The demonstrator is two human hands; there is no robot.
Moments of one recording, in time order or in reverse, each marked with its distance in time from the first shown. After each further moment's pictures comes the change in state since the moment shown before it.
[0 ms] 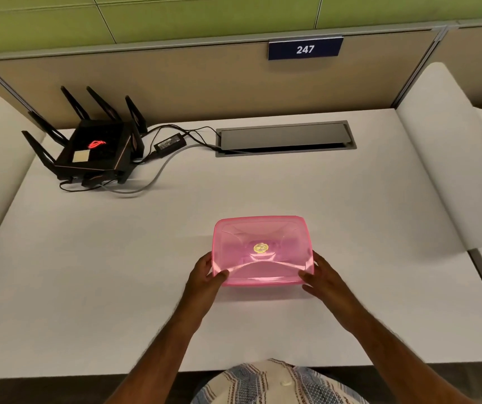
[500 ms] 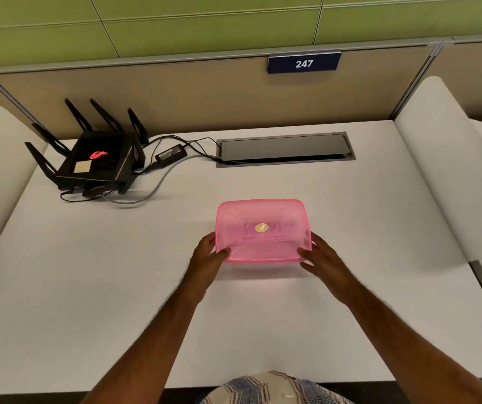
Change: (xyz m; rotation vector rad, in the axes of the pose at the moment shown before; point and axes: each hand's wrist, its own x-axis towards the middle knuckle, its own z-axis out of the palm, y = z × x) left_hand 0.058 0.047 0.008 0.004 0.012 0.052; right_hand 0.060 -0.036 -0.014 0.067 0.035 0.003
